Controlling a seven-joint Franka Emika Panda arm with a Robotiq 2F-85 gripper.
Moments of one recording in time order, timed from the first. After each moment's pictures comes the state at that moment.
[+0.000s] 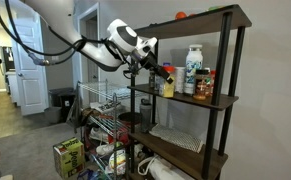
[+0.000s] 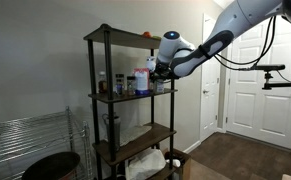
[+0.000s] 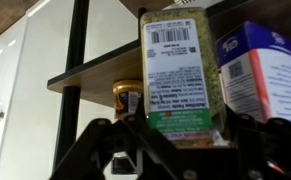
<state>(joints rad) -0.03 0.07 -0.01 -1.91 -0.85 2.64 1.19</state>
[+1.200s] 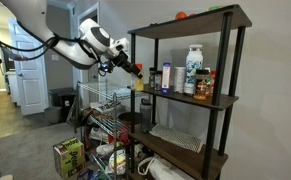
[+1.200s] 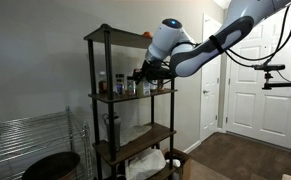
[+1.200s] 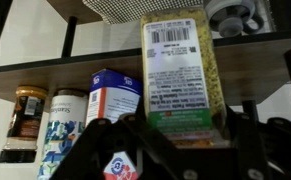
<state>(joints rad) 0.10 -0.08 0.08 -2.09 -0.84 2.73 1.07</state>
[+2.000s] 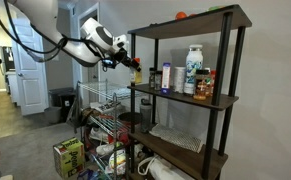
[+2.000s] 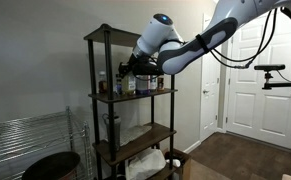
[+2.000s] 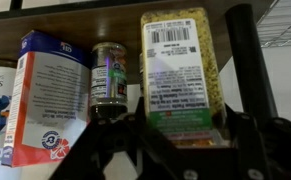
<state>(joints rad) 0.15 0.04 0.09 -1.92 -0.84 2.80 1.06</state>
